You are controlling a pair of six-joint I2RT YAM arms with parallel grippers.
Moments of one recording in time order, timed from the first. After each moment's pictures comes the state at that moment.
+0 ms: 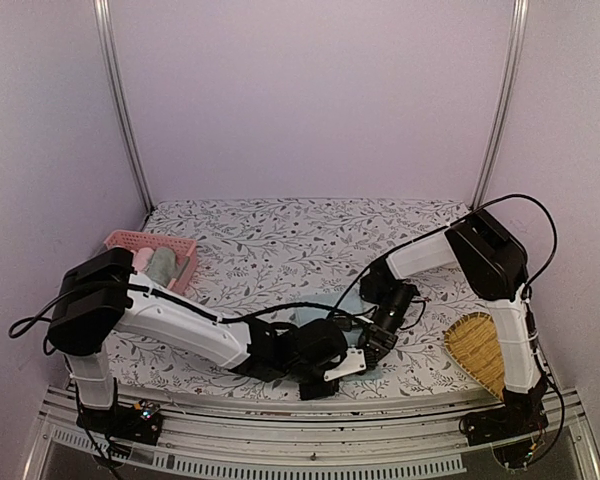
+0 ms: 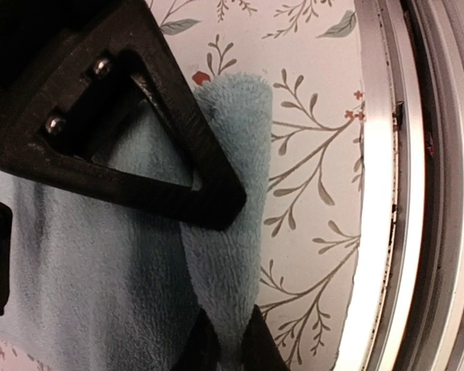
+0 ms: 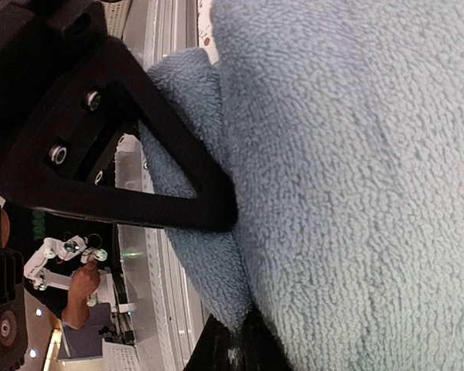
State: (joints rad) left arm -1.33 1.95 1.13 -0.12 -0.15 0.23; right arm 0.67 2.28 1.41 -1.23 -0.98 -0.86
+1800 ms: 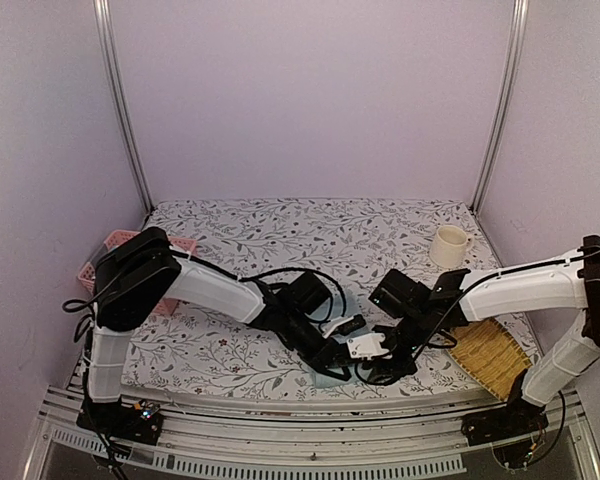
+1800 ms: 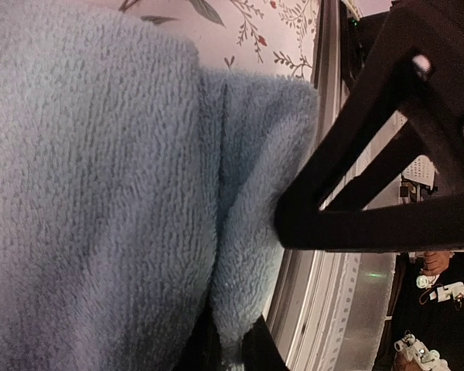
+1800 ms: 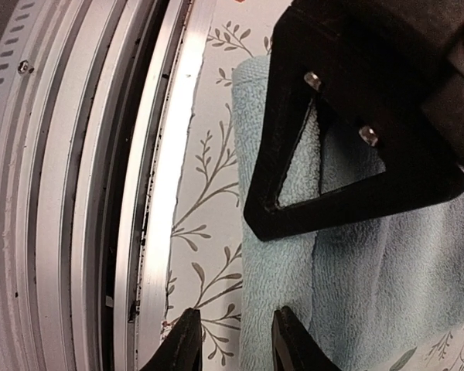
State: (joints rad) left arm -1.02 2.15 1.27 -0.12 0.77 -0.32; right arm 0.97 1.53 0.85 -0.56 -0.34 -0.73
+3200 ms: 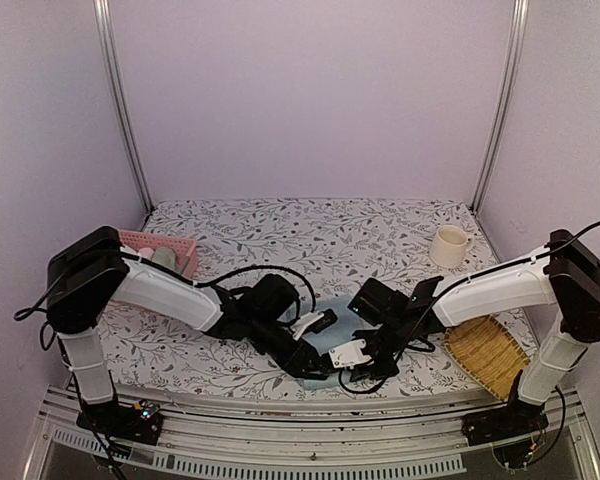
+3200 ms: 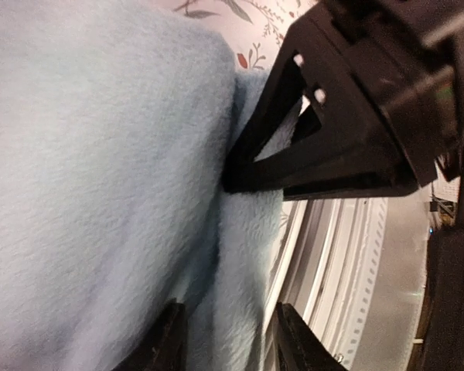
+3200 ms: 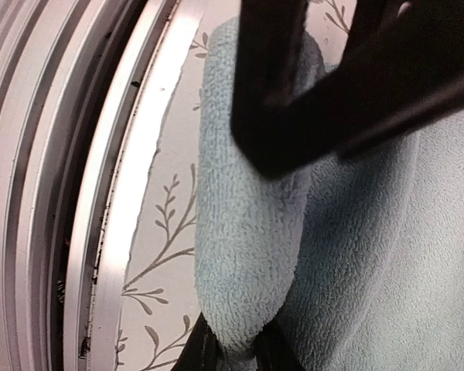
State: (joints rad) left arm -1.01 1.91 0.98 0.04 0.63 -0.35; right arm 1.02 1.69 0.90 -0.44 -0.26 -0.81
